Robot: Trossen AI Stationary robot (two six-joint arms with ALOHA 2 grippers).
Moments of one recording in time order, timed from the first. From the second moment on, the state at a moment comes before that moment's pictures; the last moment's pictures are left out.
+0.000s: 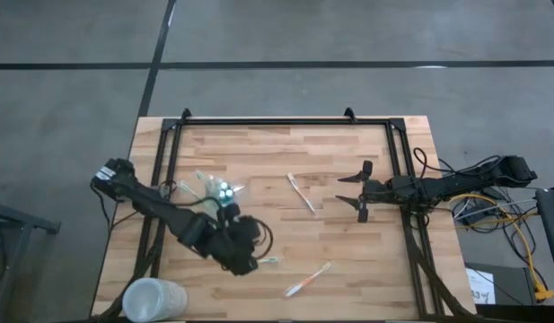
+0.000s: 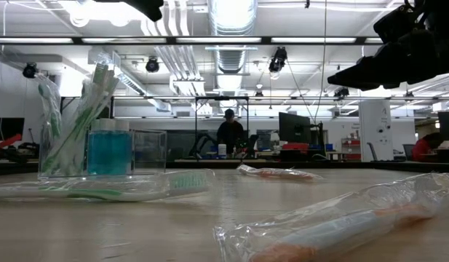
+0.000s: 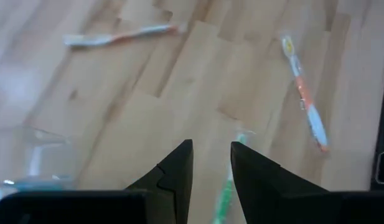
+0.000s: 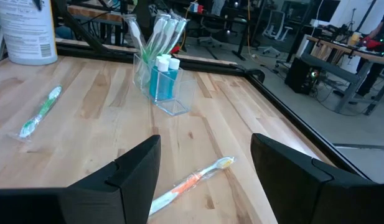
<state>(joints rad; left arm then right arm) -0.54 1.62 1.48 -0.93 -0.48 -0.83 0.13 0.67 0.10 0.42 0.31 -0.11</state>
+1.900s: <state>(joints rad) -0.48 1.98 1.31 -0.46 -0.23 -0.74 0.13 0.67 0.10 0.42 0.31 -0.11</state>
